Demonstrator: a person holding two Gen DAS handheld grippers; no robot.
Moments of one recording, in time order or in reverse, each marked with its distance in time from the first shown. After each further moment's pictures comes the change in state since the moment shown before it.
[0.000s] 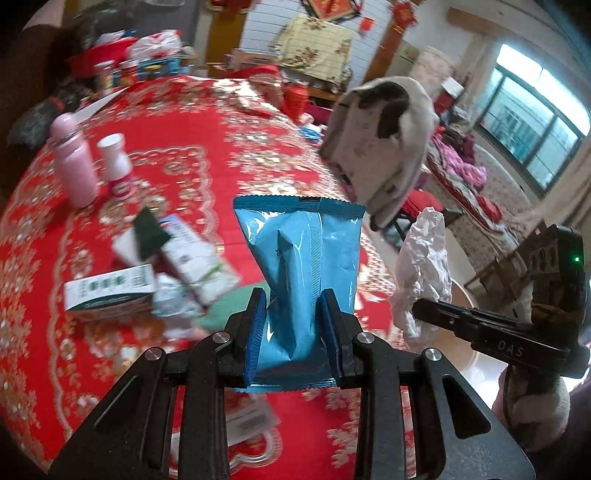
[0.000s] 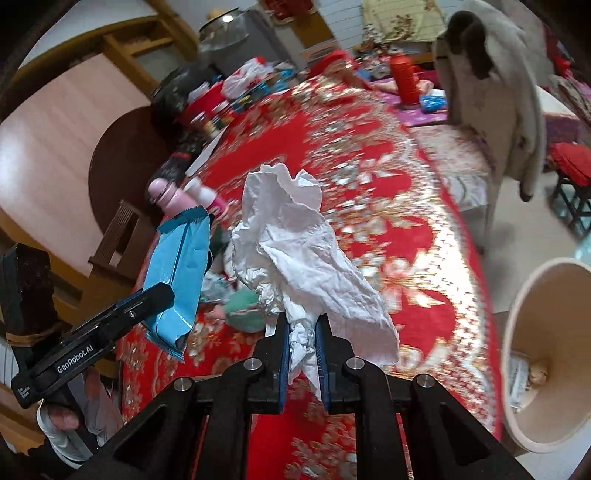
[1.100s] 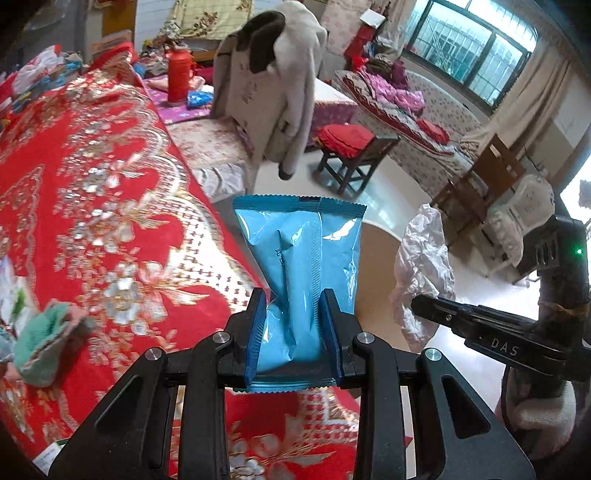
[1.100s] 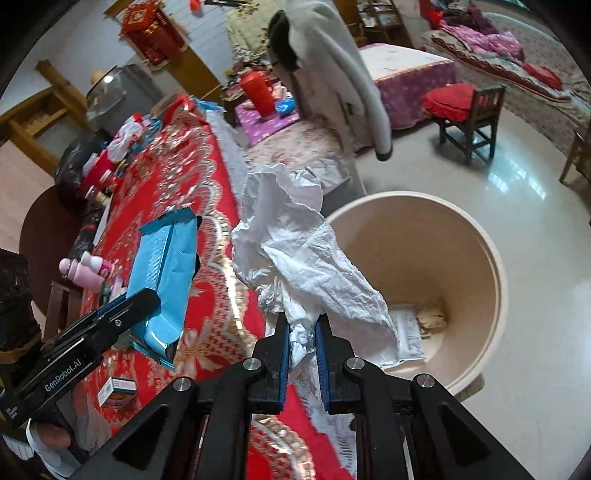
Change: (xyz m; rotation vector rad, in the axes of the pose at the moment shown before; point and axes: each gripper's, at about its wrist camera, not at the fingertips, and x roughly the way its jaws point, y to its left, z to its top) left arm 0.120 -0.209 -0.017 0.250 0.181 -0.167; right arm -0.100 -0.188 -0.049 0.327 -0.065 -0.255
